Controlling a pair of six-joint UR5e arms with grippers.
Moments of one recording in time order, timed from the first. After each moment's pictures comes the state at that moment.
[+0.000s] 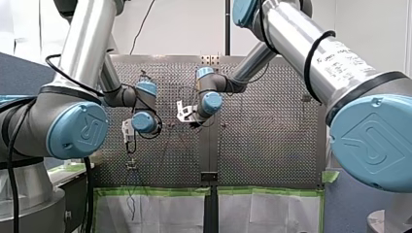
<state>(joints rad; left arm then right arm) -0.16 -1.90 -2.13 -2.37 -1.80 -1.72 2.40 -0.82 1.20 -0.07 1.65 1.54</state>
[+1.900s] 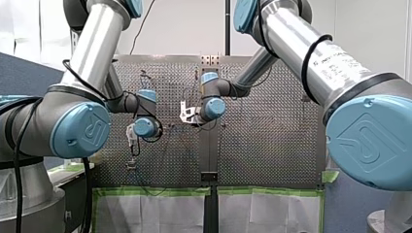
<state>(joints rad) -0.11 -2.03 -2.01 -2.34 -1.71 -1.74 2.37 -0.80 1.20 -0.19 1.59 1.59</state>
